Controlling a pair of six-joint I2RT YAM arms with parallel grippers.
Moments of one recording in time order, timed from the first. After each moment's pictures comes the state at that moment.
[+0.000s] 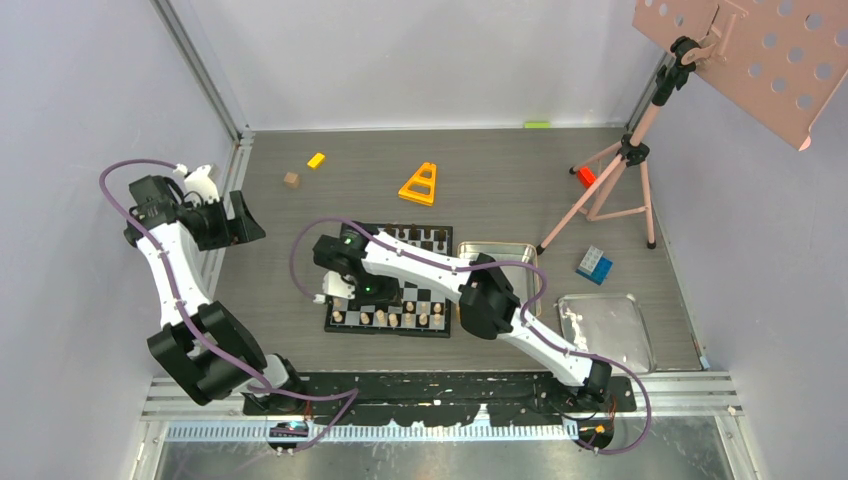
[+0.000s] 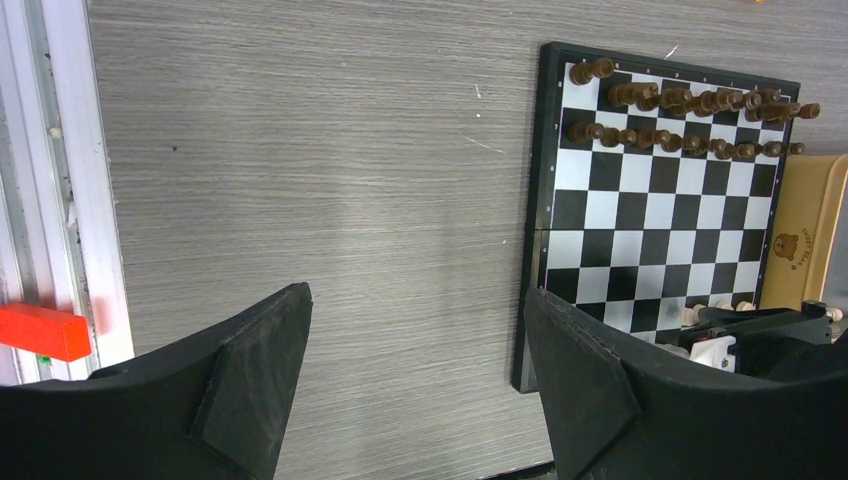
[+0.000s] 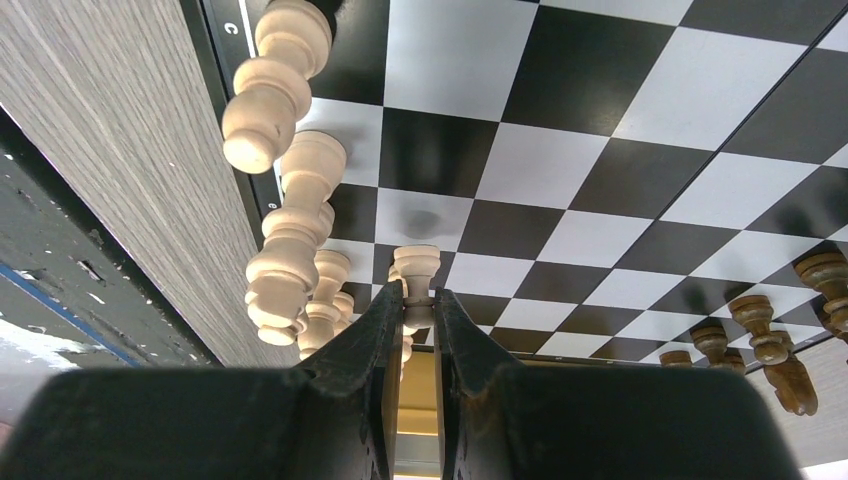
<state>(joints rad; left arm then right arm) 0.59 1.36 1.26 -0.94 0.60 0.32 1.16 2.55 2.48 -1.55 0.03 -0.50</state>
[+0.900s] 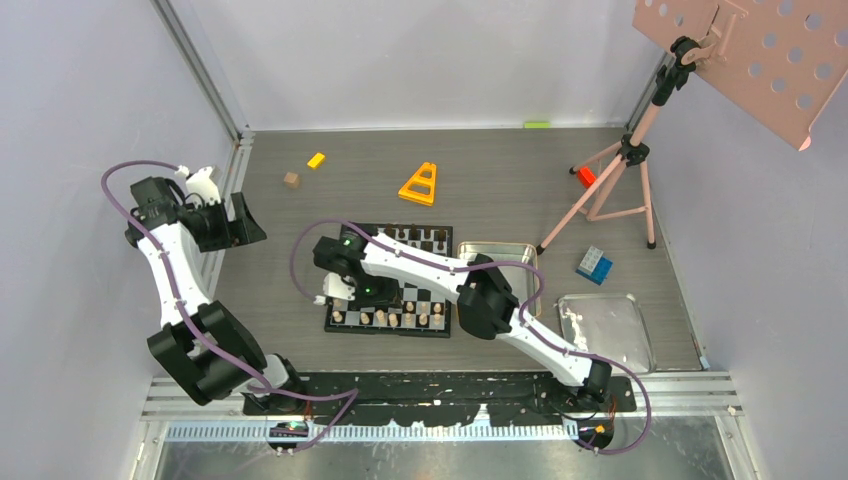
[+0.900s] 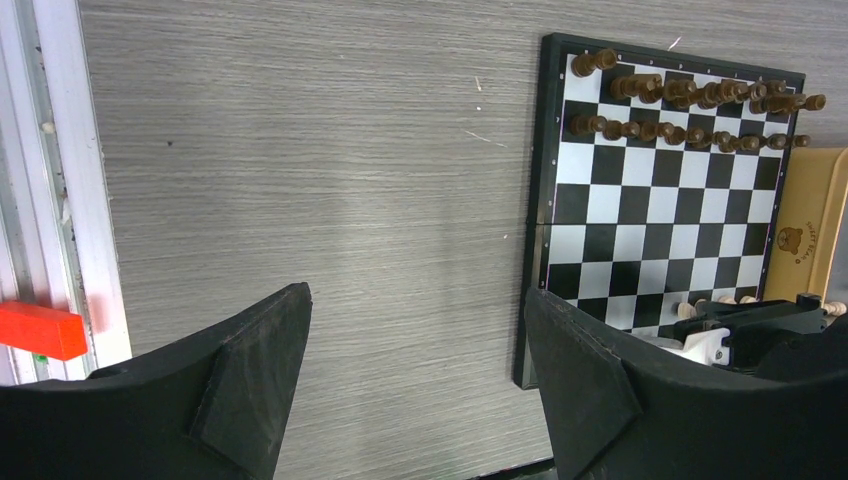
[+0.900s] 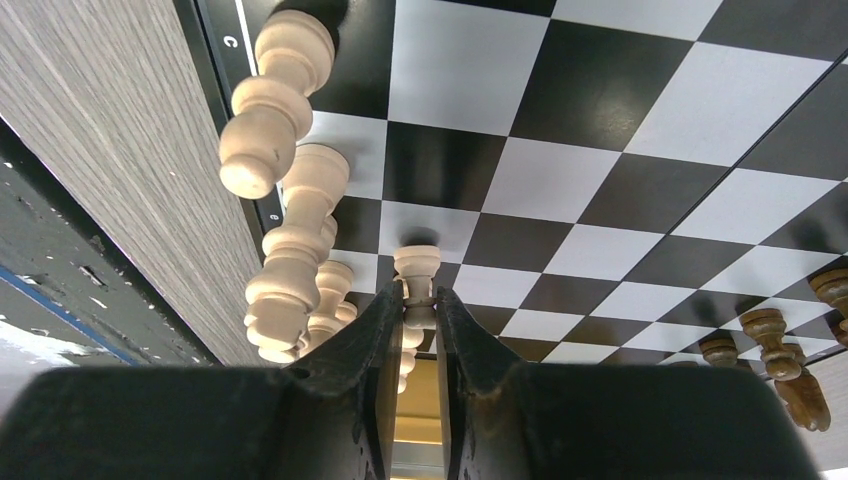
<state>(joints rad) 0.59 1.36 1.25 -0.94 0.60 0.33 1.16 2.56 2.48 -1.54 0.02 -0.49</state>
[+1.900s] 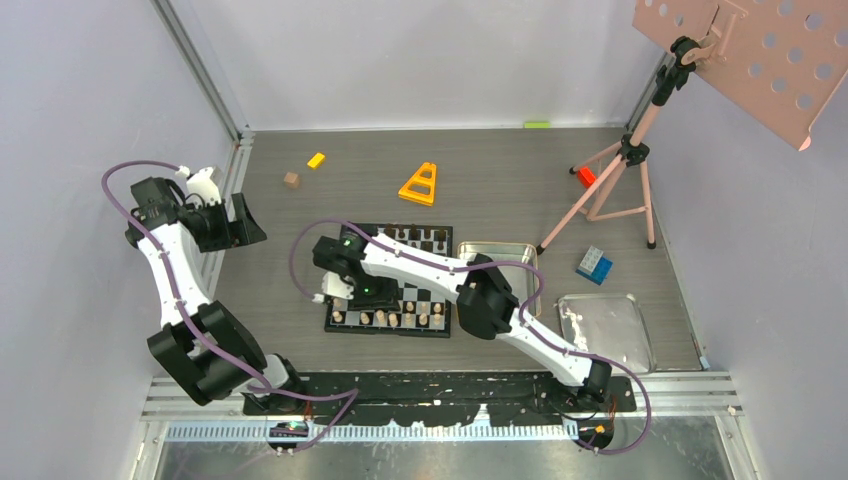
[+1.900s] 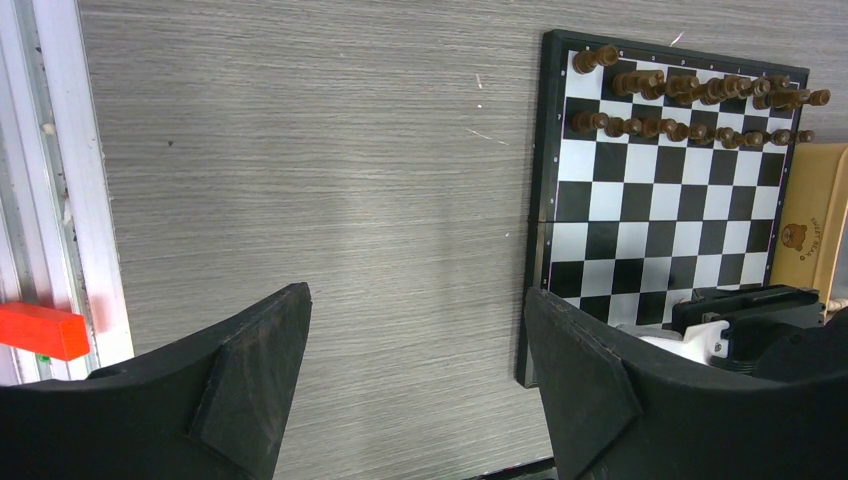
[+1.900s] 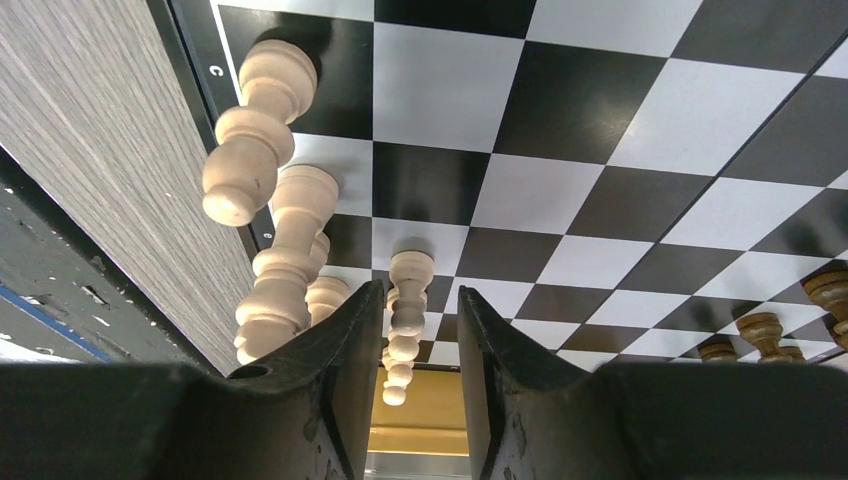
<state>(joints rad) 0.59 1.36 1.25 -0.94 0.60 0.34 1.16 2.56 2.48 -1.51 0.03 -0.47</state>
